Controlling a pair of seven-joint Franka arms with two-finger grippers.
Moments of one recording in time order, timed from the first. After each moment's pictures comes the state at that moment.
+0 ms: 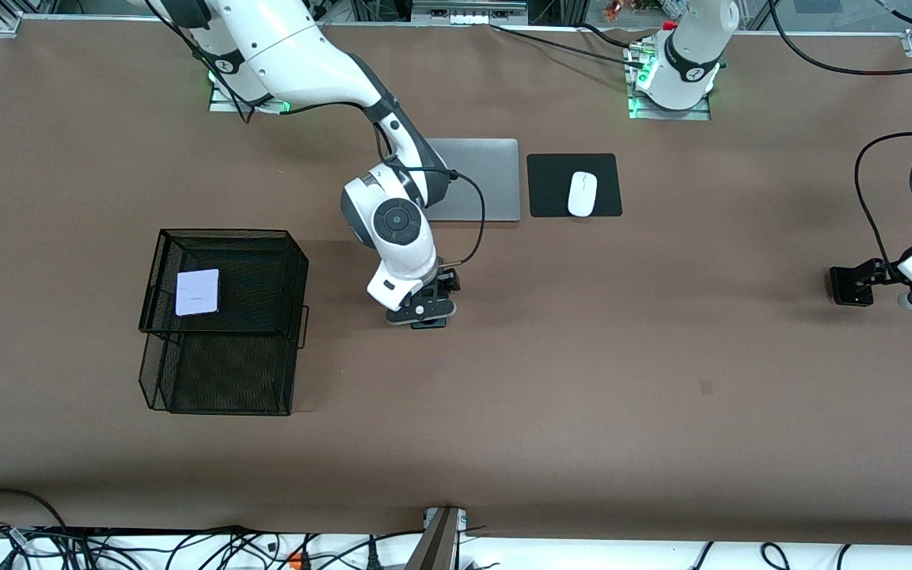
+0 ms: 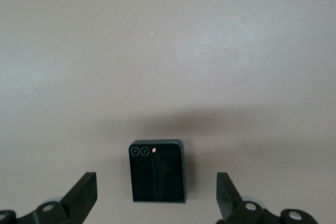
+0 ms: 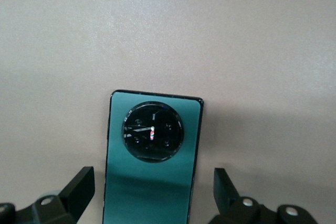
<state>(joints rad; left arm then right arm) 0.31 0.36 0.17 -2.02 0.12 2.48 0.48 0.76 0.83 -0.10 -1.48 0.10 2.36 0.45</state>
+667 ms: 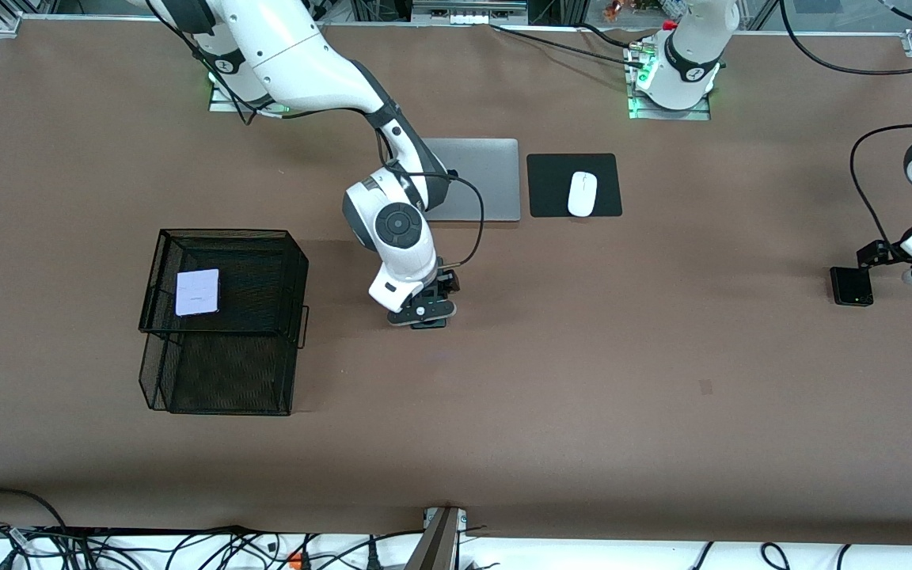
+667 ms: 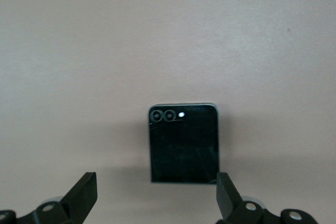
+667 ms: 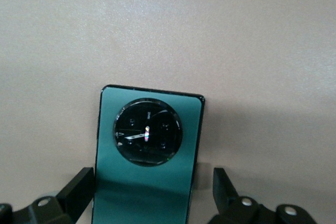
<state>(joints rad) 0.43 0.41 0.15 -2.12 0.10 2.64 0.57 0.76 0.85 -0.10 -1.48 0.10 2.38 0.44</state>
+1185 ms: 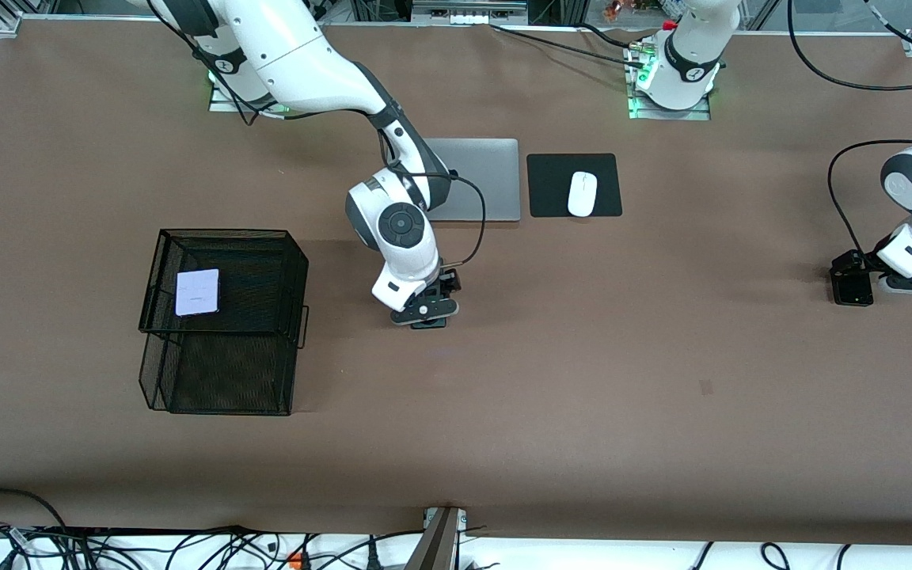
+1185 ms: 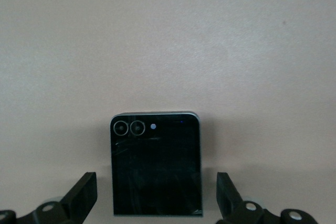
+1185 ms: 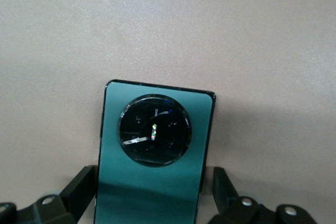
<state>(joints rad) 0.62 0.49 -0.04 -2.11 0.10 2.71 0.59 0.77 0.86 -0.10 -1.48 0.10 2.39 0.44</state>
